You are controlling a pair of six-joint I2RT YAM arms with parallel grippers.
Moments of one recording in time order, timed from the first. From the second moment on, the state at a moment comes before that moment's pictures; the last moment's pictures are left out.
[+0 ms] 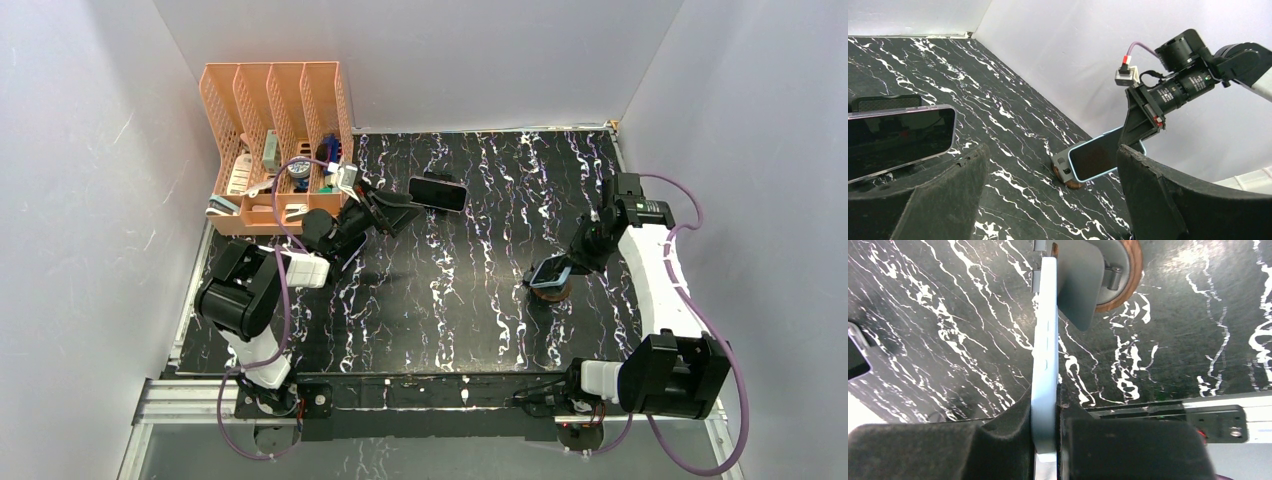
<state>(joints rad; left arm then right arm) -0.39 1.73 0.67 1.39 0.61 -0.82 -0.05 1.24 1.15 -1.15 -0.20 0.45</state>
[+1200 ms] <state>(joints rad) -0.38 1.80 0.69 1.40 0.63 -0.88 -0.10 1.21 1.00 -0.97 -0.25 0.52</state>
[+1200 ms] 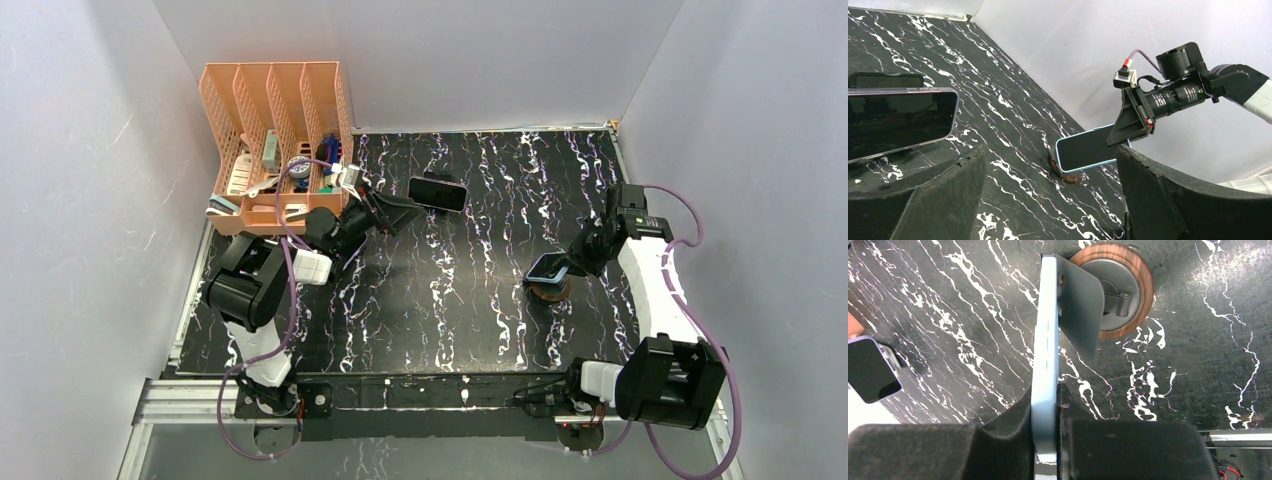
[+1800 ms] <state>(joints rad) -0.38 1.80 0.69 1.40 0.64 -0.89 -0.11 1.16 0.93 -0.92 -0.25 0.58</state>
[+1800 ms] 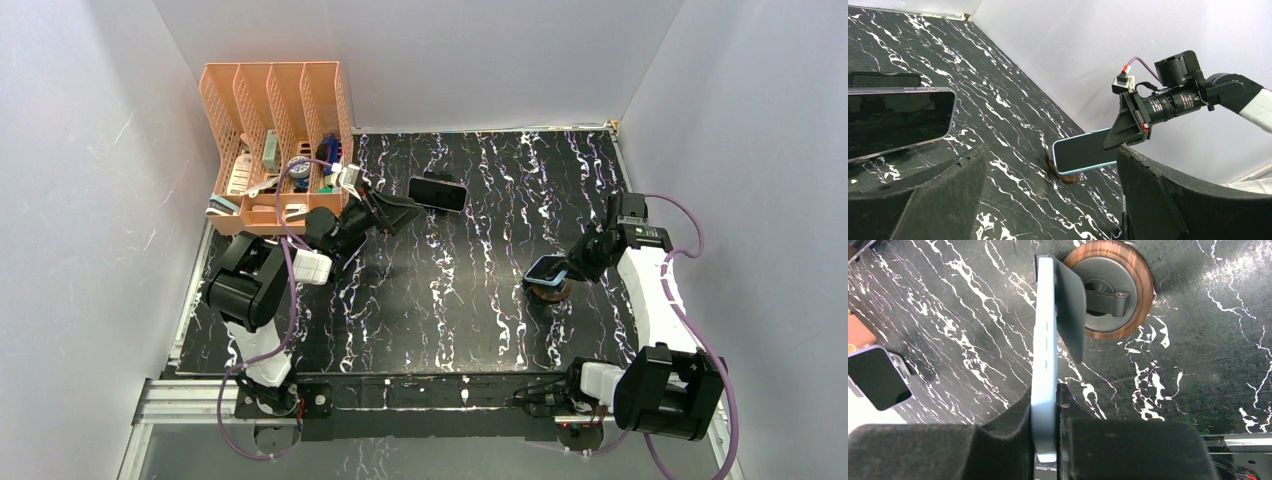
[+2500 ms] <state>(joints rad) -0.38 1.81 0.70 1.40 0.64 -0.90 -0.20 1.18 0.90 -0.88 -0.29 0.54</state>
